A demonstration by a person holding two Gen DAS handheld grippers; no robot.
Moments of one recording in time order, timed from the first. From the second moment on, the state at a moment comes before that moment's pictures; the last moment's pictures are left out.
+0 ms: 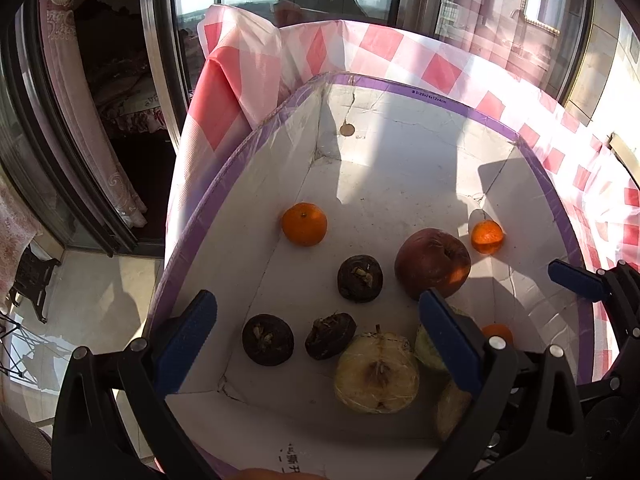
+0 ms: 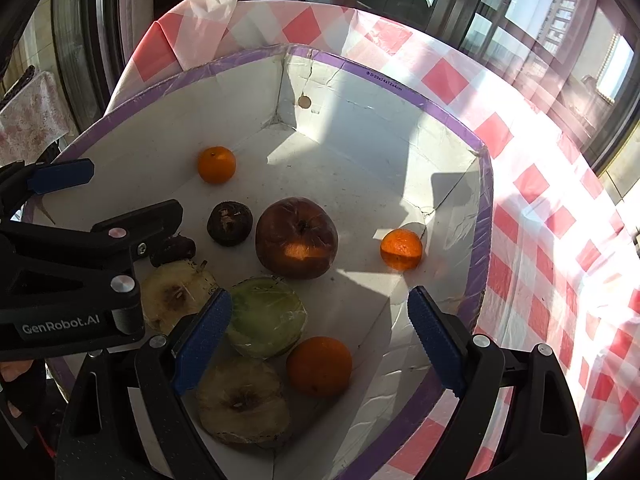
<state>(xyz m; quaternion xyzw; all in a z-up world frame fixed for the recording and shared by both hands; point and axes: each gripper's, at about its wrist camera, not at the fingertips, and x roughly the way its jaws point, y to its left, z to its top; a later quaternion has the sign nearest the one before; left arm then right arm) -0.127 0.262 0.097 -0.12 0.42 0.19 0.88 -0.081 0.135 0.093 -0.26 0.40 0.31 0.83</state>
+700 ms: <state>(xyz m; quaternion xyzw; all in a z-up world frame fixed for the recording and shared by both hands) -0.130 0.259 0.097 -0.12 0.43 0.19 0.88 -0.081 0.136 0.092 -0.26 0.39 0.31 0.83</state>
